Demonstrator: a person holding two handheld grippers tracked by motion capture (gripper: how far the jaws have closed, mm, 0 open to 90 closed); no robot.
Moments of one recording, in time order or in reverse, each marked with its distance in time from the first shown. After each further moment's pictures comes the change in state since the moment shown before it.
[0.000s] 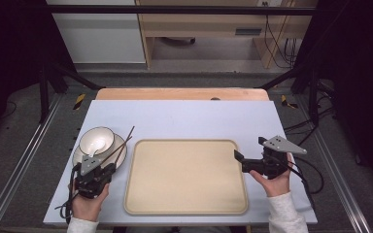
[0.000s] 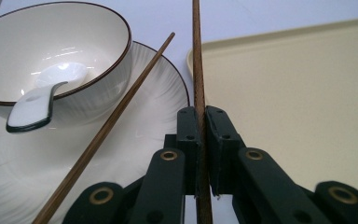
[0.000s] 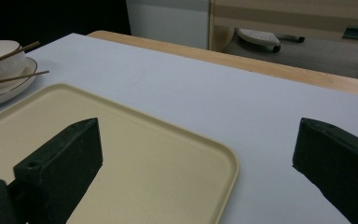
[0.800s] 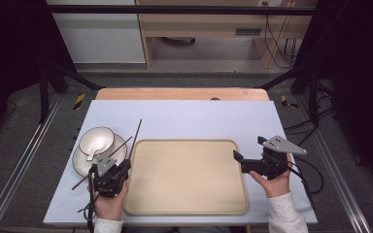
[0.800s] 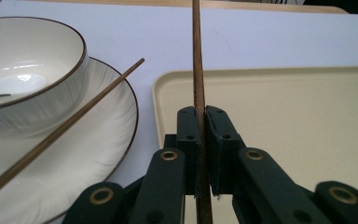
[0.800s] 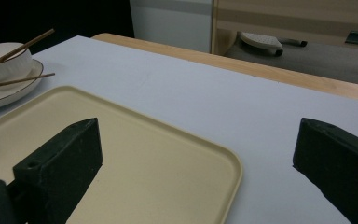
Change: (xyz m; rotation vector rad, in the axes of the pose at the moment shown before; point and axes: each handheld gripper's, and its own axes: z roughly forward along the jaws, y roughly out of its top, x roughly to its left) left arm -0.049 0.005 0.010 -0.102 0.039 -0.116; right arm 0.004 0.003 -0.002 -0.011 0.012 -0.011
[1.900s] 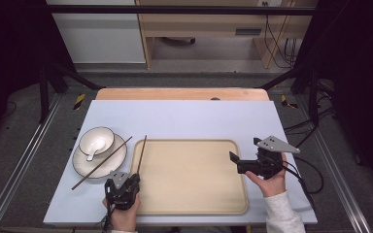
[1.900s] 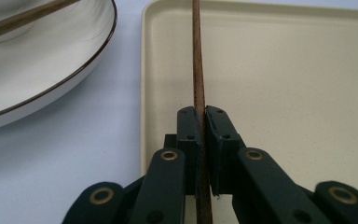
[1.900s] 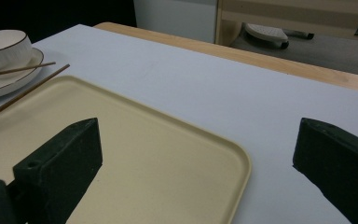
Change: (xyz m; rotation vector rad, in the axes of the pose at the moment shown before) left arm -0.019 -0.053 0.026 0.088 0.065 -0.038; right arm 0.004 -0.004 0.010 0.037 0.013 -0.009
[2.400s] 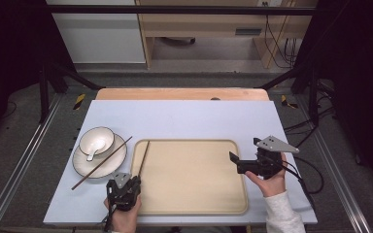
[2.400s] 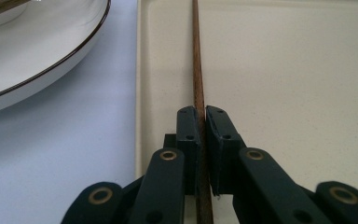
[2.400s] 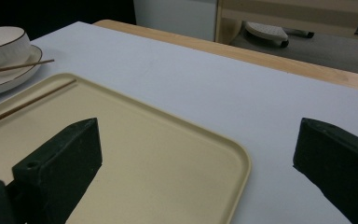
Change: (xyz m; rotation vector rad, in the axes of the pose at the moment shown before) left arm -0.002 -0.002 0.000 0.043 0.008 0.014; right arm 0.000 0.000 0.001 0.007 -0.001 -0.005
